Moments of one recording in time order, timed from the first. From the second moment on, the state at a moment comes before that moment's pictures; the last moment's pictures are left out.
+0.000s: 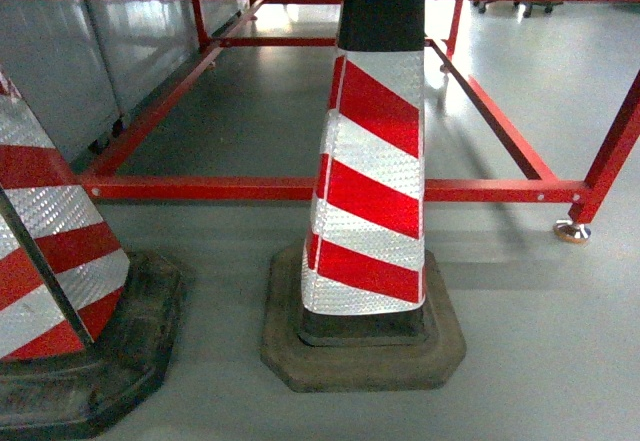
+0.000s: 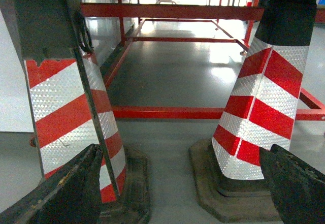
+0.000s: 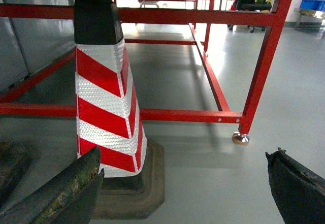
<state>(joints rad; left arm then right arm) 0.00 0.01 0.02 -0.01 0.00 0.00 0.00 0.01 0.01 -0.01 0.00 0.00</state>
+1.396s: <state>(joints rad) 0.00 0.01 0.02 -0.01 0.00 0.00 0.00 0.01 0.01 -0.01 0.00 0.00</state>
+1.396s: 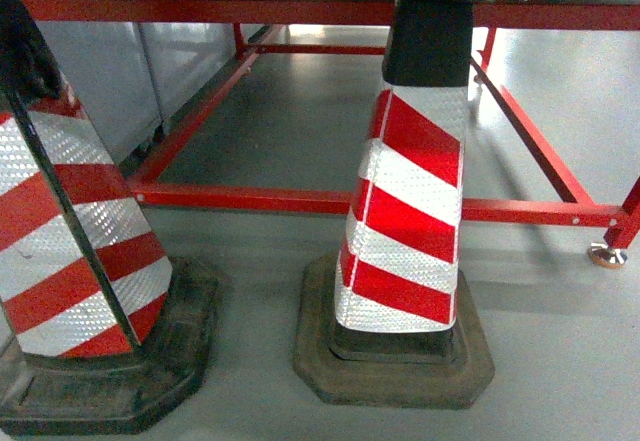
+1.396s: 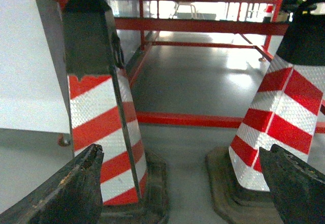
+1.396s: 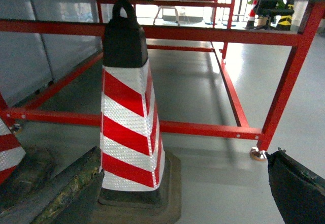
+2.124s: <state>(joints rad) 0.00 0.01 0.02 -0.01 0.00 0.00 0.00 0.01 0.01 -0.01 0.00 0.00</state>
